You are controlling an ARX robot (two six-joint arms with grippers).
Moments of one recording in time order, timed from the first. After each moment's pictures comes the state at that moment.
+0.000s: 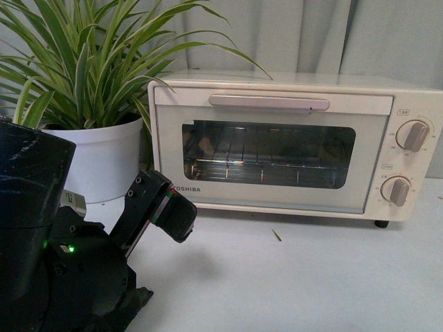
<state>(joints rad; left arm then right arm) -0.45 1.65 0.63 0.56 -0.04 -1.18 0.00 0.00 0.01 0.00 0.00 0.00</state>
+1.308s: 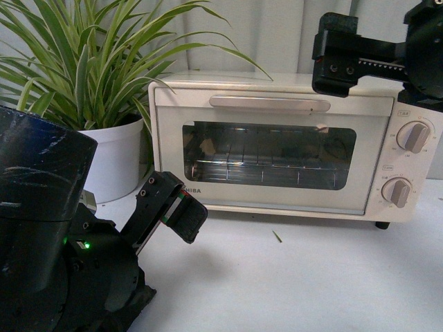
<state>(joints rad) -0.47 1.67 0.67 0.51 -0.07 -1.15 0.37 1.47 1.04 0.14 0.24 0.22</state>
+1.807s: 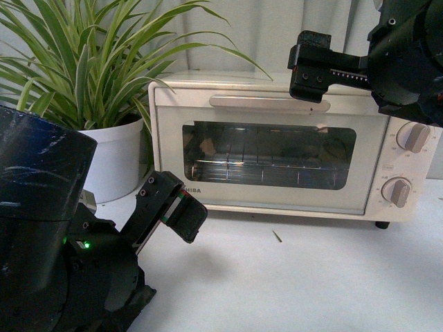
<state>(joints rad) -0.47 1.67 0.67 0.51 -0.06 -1.15 0.38 1.58 1.15 0.07 0.29 0.29</state>
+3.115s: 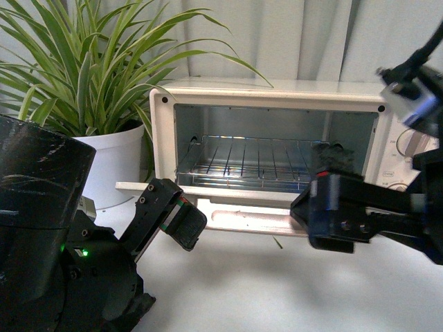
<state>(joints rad) -0.46 1.65 0.66 0.50 -0.06 -1.15 0.41 1.19 0.66 0.13 -0.08 0.36</state>
